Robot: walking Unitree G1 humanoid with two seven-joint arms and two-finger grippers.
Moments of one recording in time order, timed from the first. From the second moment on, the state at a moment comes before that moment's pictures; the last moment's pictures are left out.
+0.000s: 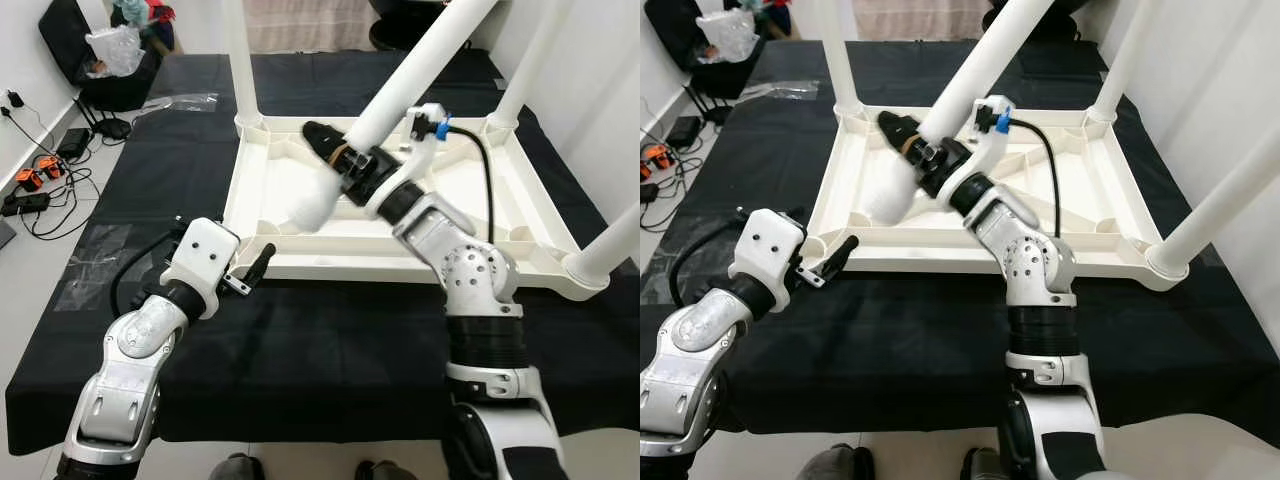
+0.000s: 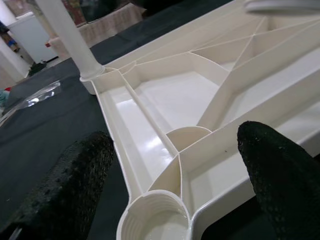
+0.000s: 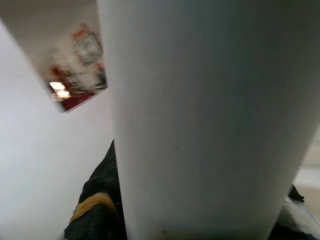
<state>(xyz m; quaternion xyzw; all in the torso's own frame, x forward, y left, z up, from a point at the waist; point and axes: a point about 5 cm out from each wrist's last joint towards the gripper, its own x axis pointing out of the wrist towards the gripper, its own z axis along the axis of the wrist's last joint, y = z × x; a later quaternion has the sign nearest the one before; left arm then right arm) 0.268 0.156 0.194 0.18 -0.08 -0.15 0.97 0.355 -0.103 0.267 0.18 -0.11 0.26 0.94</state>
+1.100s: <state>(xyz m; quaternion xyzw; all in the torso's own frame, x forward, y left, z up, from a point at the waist) 0.264 0.110 0.186 0.13 -0.06 -0.20 0.97 0.331 -0.083 0.254 0.09 -0.16 0.20 0.96</state>
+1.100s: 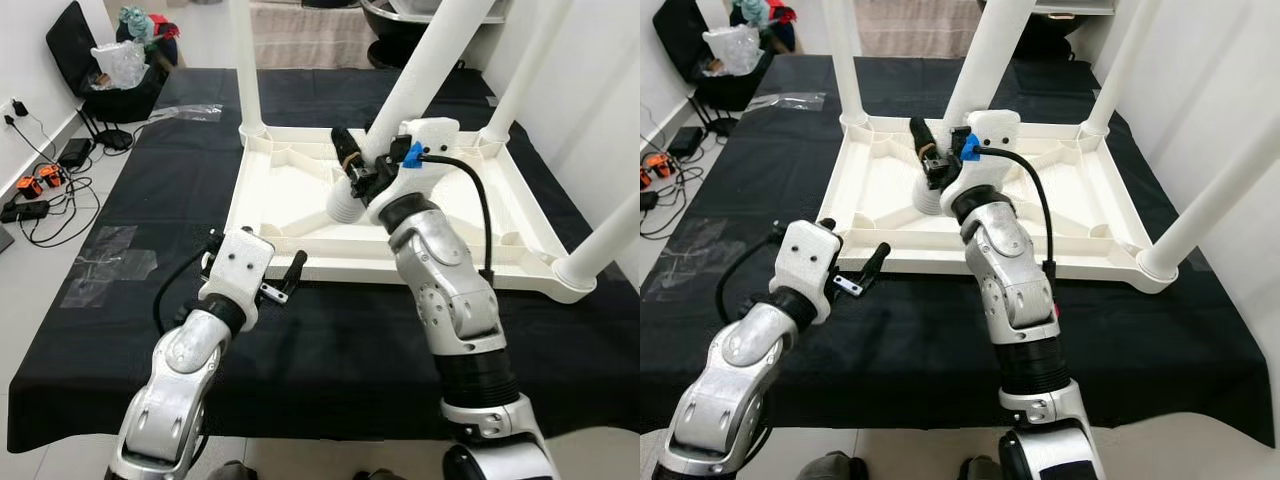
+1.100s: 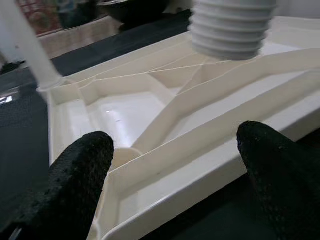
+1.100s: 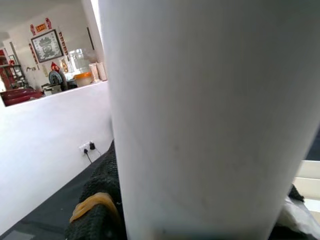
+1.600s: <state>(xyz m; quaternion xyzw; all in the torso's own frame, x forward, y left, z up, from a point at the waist) 0.281 0.098 0.199 0.19 -0.10 -0.29 0.93 0.323 -0.074 0.261 0.09 -0.17 0.22 0.96</state>
